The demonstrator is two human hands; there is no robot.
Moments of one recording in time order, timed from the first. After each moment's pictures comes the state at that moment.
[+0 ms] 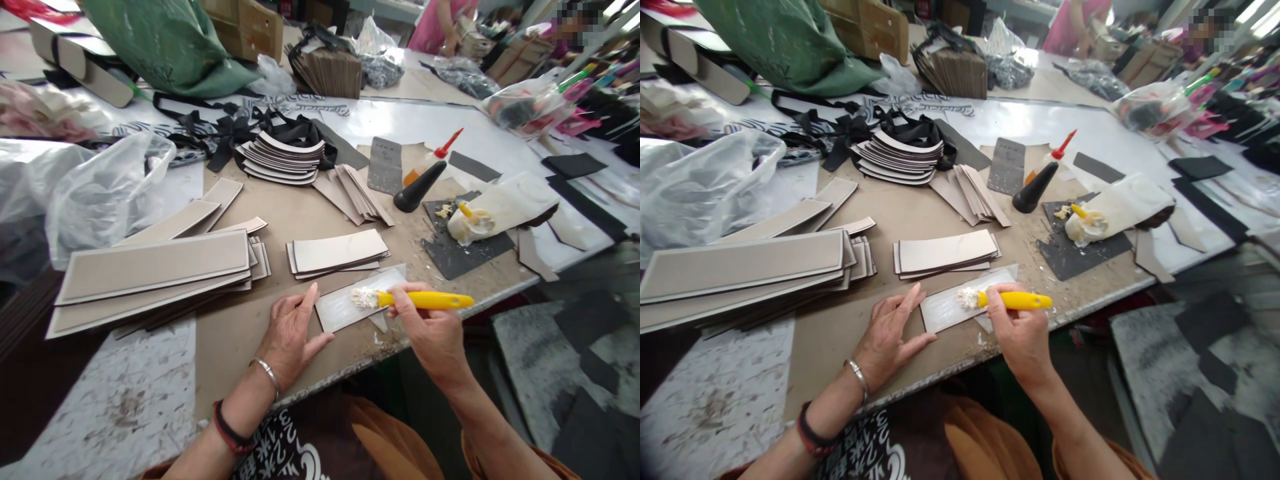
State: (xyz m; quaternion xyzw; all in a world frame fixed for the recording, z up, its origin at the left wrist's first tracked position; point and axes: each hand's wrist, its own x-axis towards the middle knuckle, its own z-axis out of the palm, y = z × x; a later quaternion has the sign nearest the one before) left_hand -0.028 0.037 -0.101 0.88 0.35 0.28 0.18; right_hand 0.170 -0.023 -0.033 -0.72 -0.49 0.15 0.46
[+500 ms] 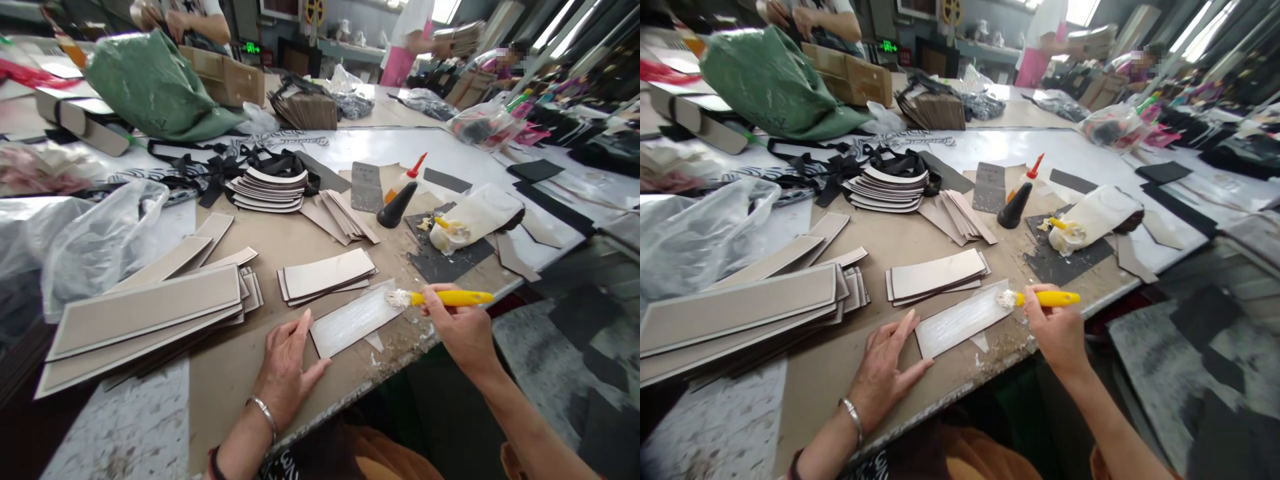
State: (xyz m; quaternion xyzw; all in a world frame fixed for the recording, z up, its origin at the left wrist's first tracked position) left_hand -0.027 0.035 -0.103 0.87 0.35 0.29 0.17; right_hand 0.234 -0.030 -0.031 -0.82 -0.43 0.04 0.38
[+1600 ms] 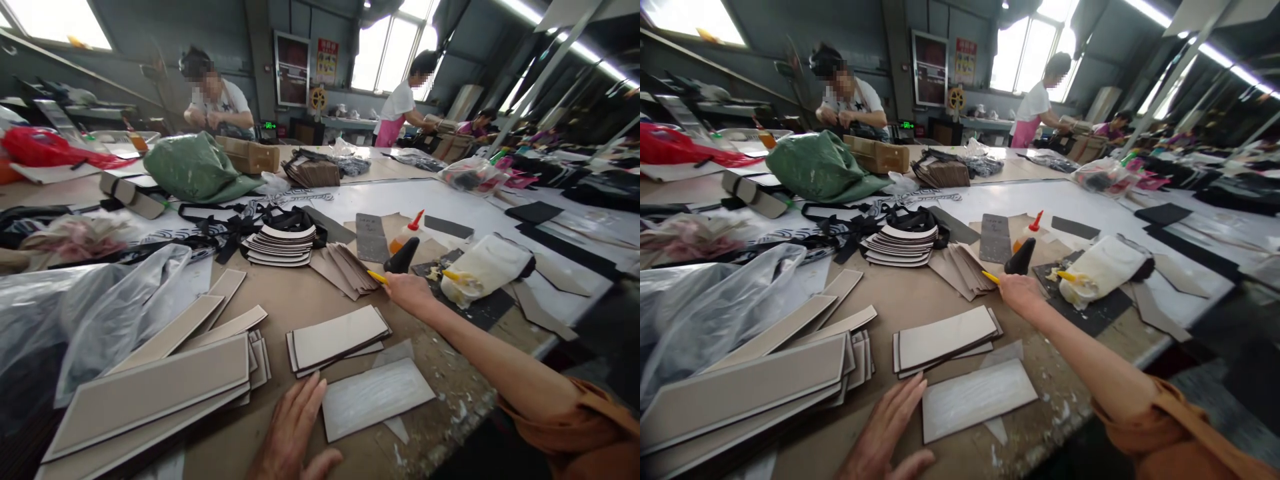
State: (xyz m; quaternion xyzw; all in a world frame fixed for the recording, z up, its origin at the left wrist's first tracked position) left_hand -0.043 0.064 -0.108 0.93 0.26 0.26 0.10; right_hand 0.278 0.141 -0.018 -0.81 -0.58 -0.02 -0.12
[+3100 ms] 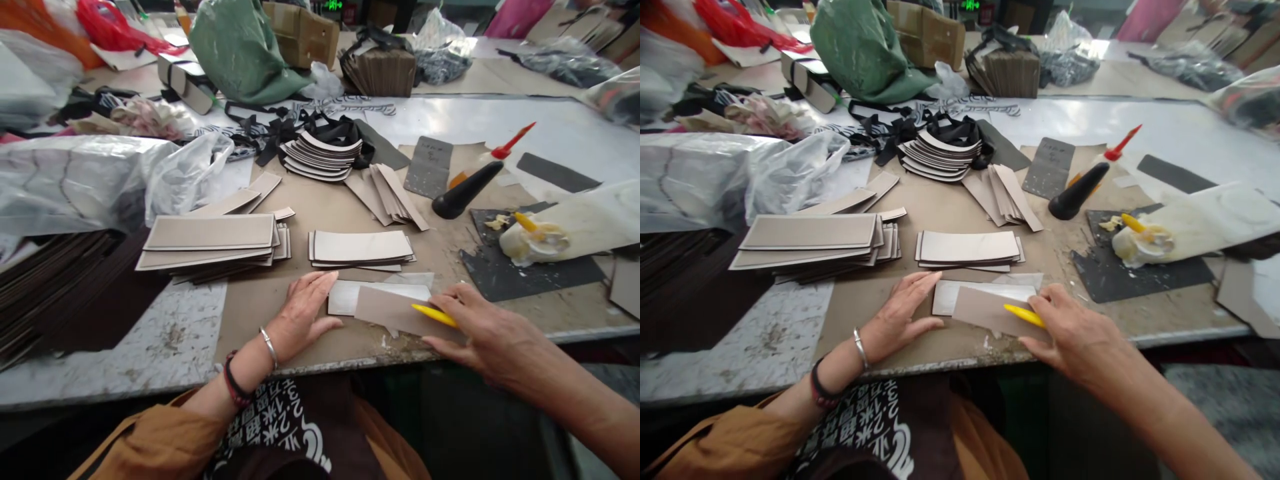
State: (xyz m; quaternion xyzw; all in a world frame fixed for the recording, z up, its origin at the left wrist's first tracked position) left_hand -0.024 0.038 -0.079 0.88 0.34 0.24 0.20; right_hand 0.270 -0.027 -0.021 -0.55 -0.83 0.02 0.02
